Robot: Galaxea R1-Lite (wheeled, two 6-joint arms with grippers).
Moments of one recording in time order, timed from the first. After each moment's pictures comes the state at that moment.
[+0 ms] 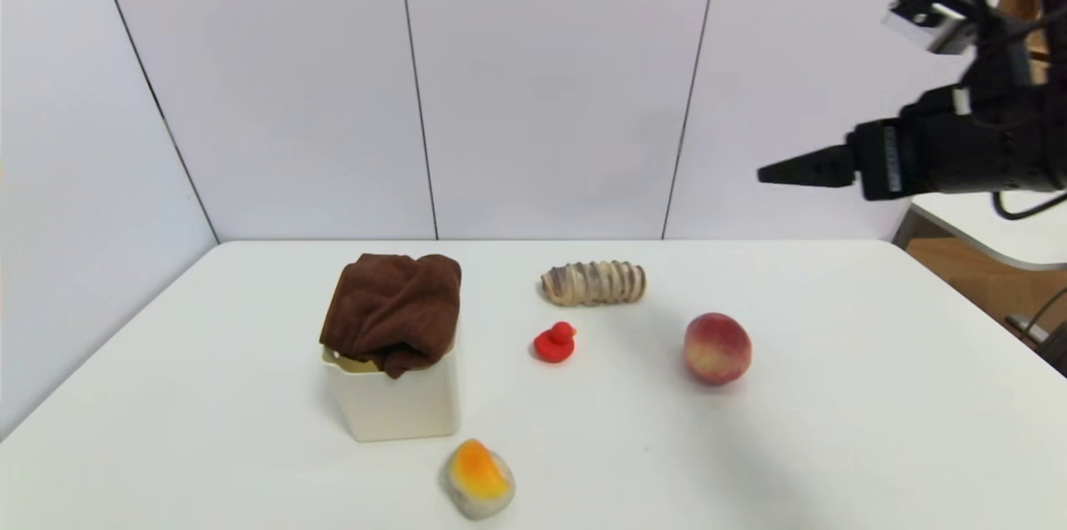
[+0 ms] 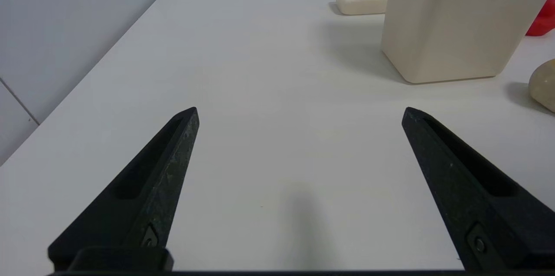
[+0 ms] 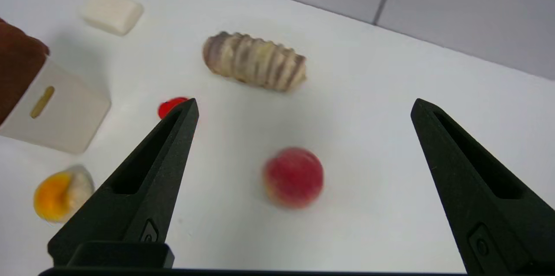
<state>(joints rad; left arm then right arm) -0.01 0.00 0.00 0.00 0.00 0.02 0.23 1.51 -1.38 0.36 0.14 -0.04</state>
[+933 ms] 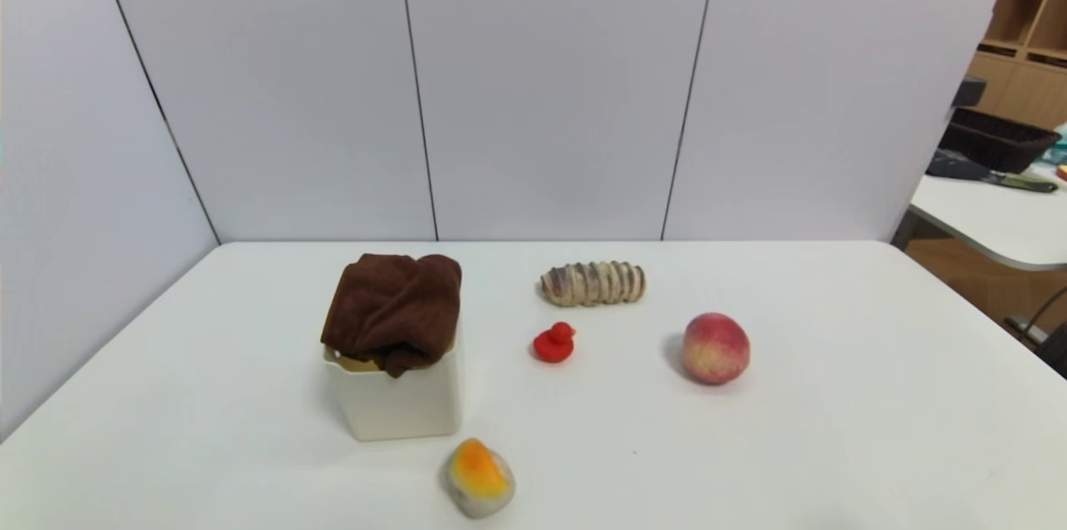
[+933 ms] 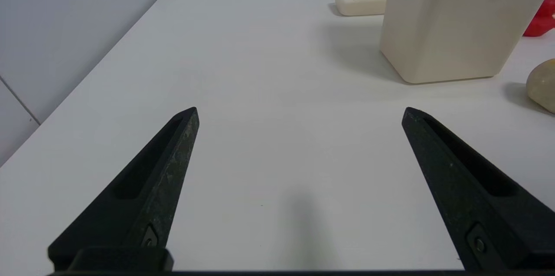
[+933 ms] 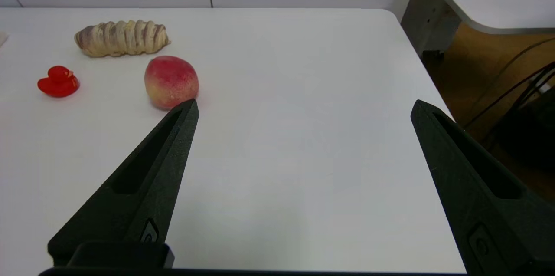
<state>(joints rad) -0.01 0.00 0.00 0.00 0.00 0.02 -0.07 0.51 -0.62 0.30 0.00 -0.06</state>
